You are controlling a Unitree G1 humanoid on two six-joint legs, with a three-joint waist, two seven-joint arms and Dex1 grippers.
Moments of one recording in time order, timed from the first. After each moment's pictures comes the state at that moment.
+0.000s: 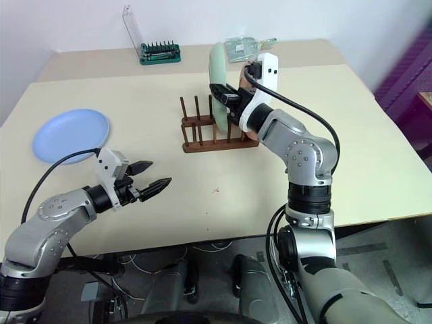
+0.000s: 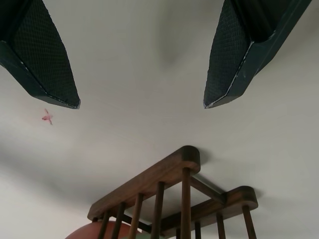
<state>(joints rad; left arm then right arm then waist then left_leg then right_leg) -0.07 0.62 0.10 -0.45 -0.53 0.64 -0.58 -0.83 -0.16 -0.19 -0.06 0.75 0.91 0.24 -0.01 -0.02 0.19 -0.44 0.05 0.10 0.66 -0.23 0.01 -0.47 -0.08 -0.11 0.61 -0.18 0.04</state>
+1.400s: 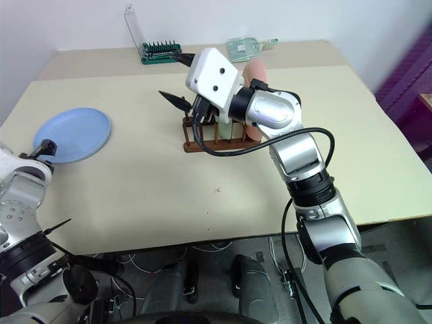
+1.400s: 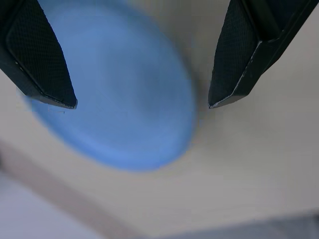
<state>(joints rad) -0.43 0.32 0.82 -0.14 -0.61 0.88 0.32 -0.91 -0.37 0.24 -0.07 0.14 0.16 0.70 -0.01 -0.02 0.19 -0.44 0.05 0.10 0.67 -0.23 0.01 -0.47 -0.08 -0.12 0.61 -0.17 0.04</state>
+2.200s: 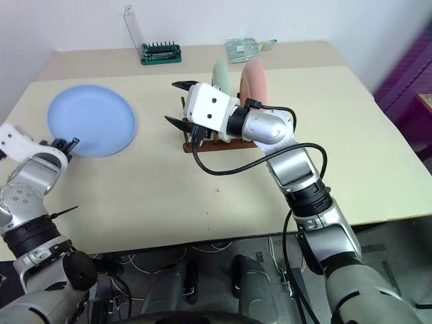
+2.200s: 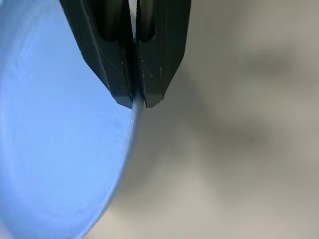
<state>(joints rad) -0.54 0.37 0.69 -0.05 -0.68 0.87 0.28 -0.83 -0.37 0.30 -0.07 0.01 0.10 0.76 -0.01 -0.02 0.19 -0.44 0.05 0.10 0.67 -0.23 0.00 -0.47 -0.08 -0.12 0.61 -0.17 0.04</state>
